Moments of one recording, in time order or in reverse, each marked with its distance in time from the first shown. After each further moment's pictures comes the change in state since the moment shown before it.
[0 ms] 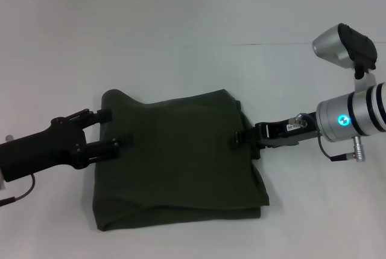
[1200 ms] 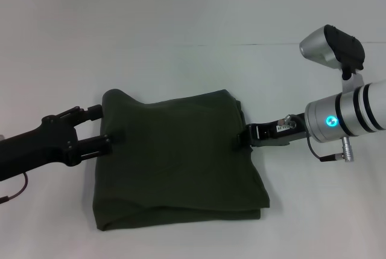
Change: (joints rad) left arm 0.007 0.003 -0.033 0.000 0.000 -0.002 0.008; right arm 0.027 0.021 -0.001 0.022 -0.010 0.029 -0.007
